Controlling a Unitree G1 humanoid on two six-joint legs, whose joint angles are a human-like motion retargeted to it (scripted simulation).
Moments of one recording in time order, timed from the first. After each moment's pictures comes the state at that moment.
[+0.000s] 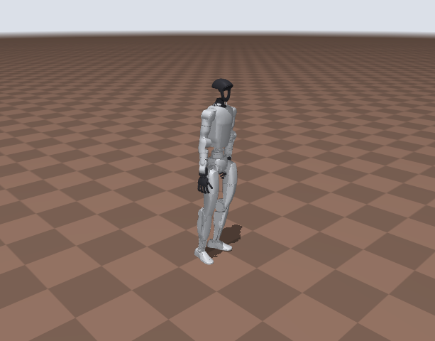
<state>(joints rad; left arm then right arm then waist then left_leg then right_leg) 0.03 0.11 0.02 1.65 0.49 0.02 0.04 0.04 -0.14 -0.10 1.34 -0.30 0.05 0.07 0.03 -0.06 0.06 0.06 -0.11 0.23 0.05 -0.16 0.11 0.09 -0.12 -0.29 0.00 -0.03 0.06</state>
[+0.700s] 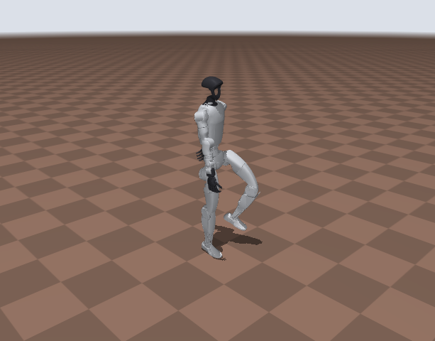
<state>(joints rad) 0.36 0.13 0.10 1.64 0.66 0.16 0.17 -0.28 -0.10 -0.12 1.63 0.13 0.02 0.03 0.13 -0.16 0.14 -0.58 0.15 0.30 1.24 -0.05 0.18 0.10 -0.18 -0.17 0.03 0.08 0.26</state>
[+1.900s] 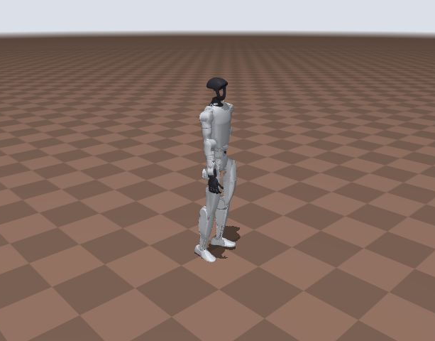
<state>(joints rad) 0.17 0.10 0.09 1.66 0.46 0.04 0.07 -0.13 -0.14 -0.13 1.49 -0.21 0.07 0.10 -0.03 0.02 -0.06 -0.02 -0.10 0.23 0.02 -0.12 0.04 0.02 -0.11 -0.22 0.05 0.06 0.13</state>
